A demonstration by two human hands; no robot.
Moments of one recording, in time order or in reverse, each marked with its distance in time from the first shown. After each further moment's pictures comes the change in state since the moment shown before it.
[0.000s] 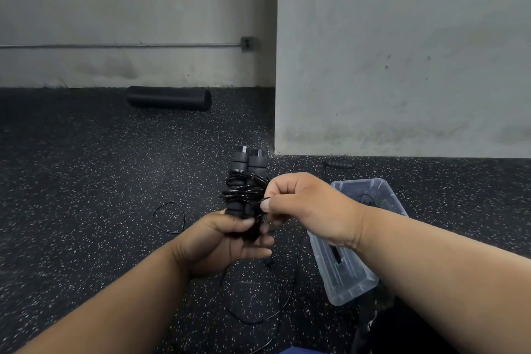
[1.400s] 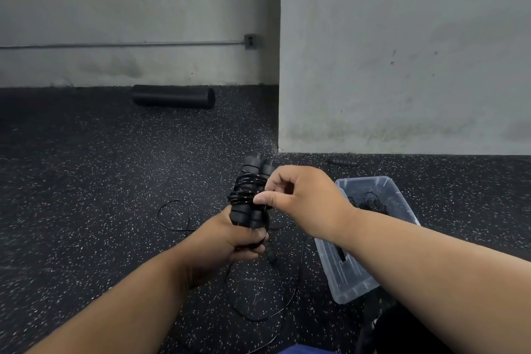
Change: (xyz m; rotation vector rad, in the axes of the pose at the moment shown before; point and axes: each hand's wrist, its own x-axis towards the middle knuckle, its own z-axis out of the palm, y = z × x) left_hand -0.015 0.002 0.028 0.426 0.387 -0.035; right_hand 0.008 0.008 0.006 -0.430 0.313 -0.089
